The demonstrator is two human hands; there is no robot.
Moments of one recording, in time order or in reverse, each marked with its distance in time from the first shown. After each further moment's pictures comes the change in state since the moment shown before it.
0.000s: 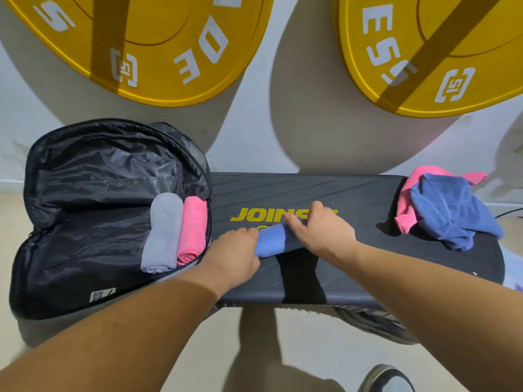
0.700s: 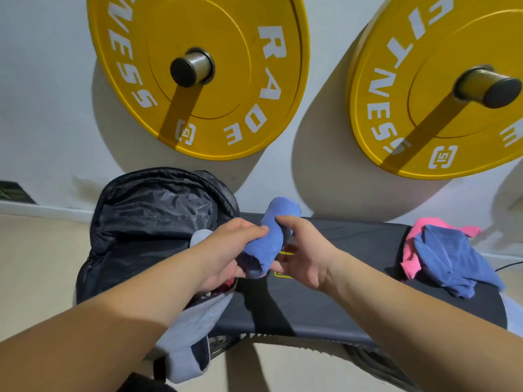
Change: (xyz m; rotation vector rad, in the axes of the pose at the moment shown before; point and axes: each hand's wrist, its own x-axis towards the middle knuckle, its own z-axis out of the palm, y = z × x) left_hand -0.062 -0.020 -0.143 -1.552 -0.110 -0.385; right_hand -0.078 -0.112 -0.079 1.442 -0.579 0.227
